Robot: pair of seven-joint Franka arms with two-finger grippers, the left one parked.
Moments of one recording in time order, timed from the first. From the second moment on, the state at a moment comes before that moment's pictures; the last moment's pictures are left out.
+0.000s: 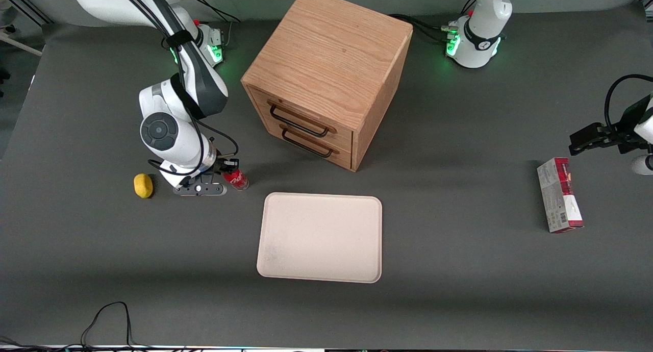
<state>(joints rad) 0.32 0.26 0.04 -1.98 0.01 2.12 0.39</state>
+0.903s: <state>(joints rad) 0.28 0.26 0.03 -1.55 0.01 1.62 0.39</state>
